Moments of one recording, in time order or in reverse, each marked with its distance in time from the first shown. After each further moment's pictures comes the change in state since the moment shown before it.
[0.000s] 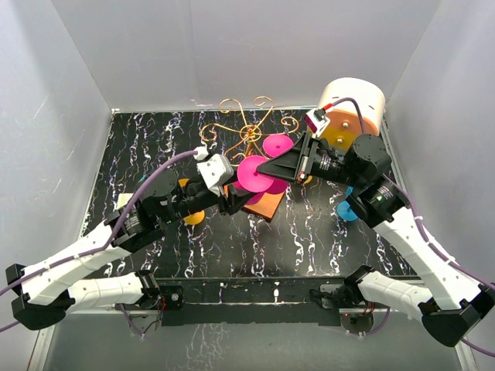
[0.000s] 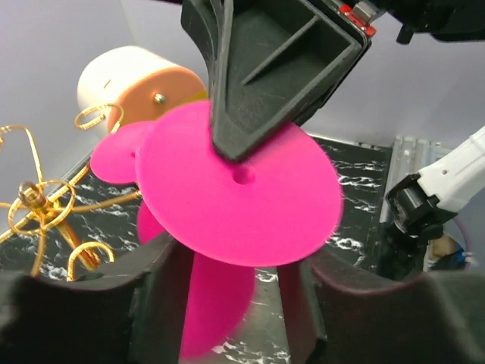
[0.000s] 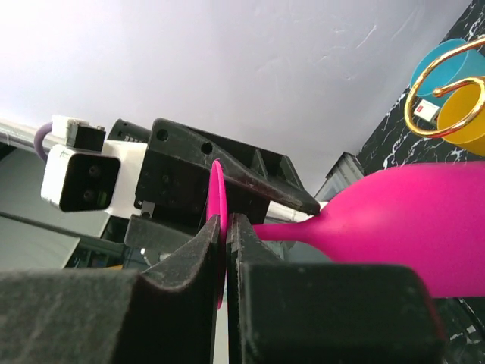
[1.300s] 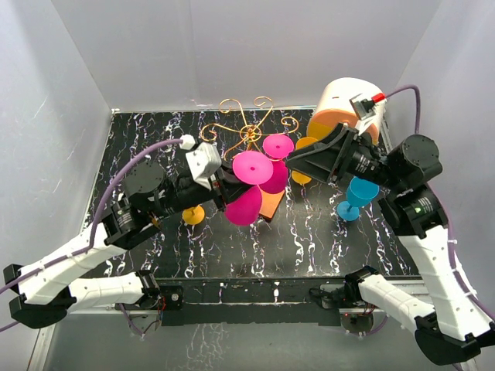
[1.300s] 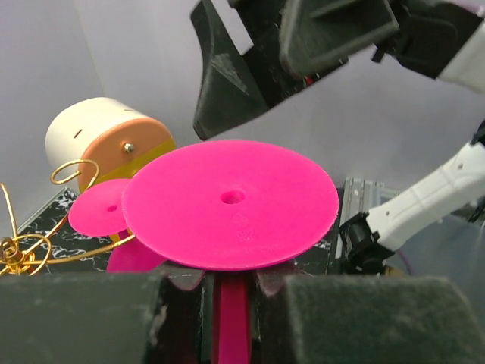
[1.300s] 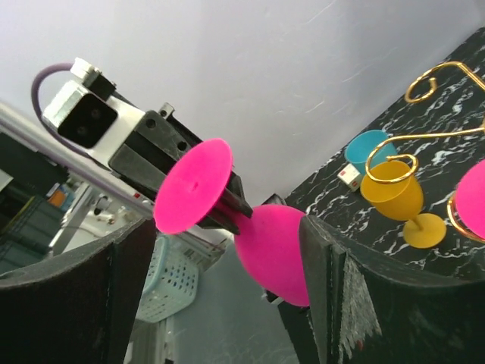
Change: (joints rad) left arm 0.000 0.030 0.119 0.019 0.063 -0.162; right arm -0.201 -0.115 0.145 -0.175 -0.064 -0.327
